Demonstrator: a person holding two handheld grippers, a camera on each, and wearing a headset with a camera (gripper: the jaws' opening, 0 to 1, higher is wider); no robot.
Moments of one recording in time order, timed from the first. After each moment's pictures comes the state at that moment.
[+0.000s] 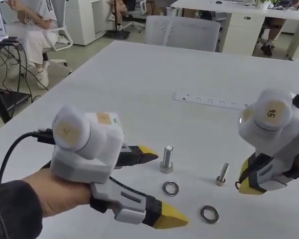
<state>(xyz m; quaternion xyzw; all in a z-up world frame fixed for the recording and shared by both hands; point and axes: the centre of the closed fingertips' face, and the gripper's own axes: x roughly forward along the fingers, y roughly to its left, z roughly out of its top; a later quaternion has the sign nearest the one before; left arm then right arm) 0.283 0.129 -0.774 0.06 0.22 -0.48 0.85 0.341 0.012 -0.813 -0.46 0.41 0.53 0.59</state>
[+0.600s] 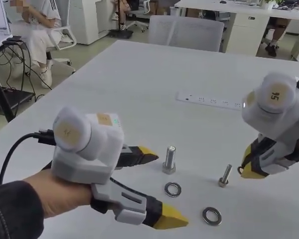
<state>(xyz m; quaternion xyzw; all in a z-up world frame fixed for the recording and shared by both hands) 0.285 0.132 -0.775 0.06 0.22 -0.48 0.85 0.365 0.021 -0.800 -0.47 0.40 0.52 0.59</state>
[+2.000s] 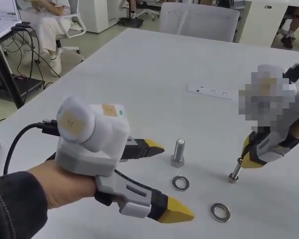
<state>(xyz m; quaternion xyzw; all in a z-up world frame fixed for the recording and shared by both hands) 0.286 0.138 -0.779 0.05 0.22 -0.47 0.85 0.381 0.037 -0.819 -0.49 0.41 0.54 0.55</state>
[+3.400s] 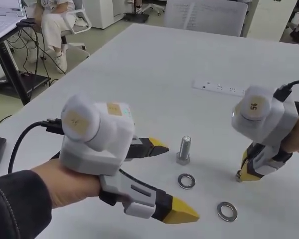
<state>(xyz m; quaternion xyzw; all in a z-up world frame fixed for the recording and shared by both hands) 0.286 0.140 -0.785 0.05 0.23 -0.47 0.85 0.383 0.037 -0.867 -0.48 0.44 0.54 0.53</state>
